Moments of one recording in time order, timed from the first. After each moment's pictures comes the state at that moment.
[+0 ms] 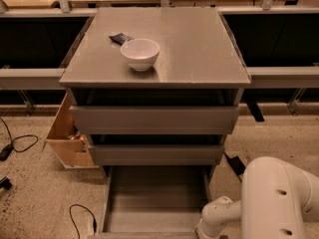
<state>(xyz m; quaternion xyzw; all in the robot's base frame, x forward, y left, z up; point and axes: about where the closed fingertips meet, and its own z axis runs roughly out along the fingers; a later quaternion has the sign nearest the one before) 0.378 -0.186 0.147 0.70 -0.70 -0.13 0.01</state>
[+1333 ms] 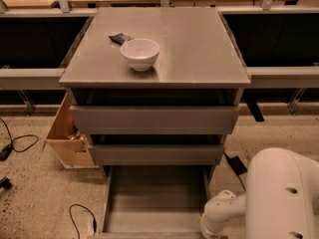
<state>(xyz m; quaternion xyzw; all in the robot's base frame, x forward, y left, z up) 0.392 -0.195 0.192 0.70 -0.71 -0.10 0.01</state>
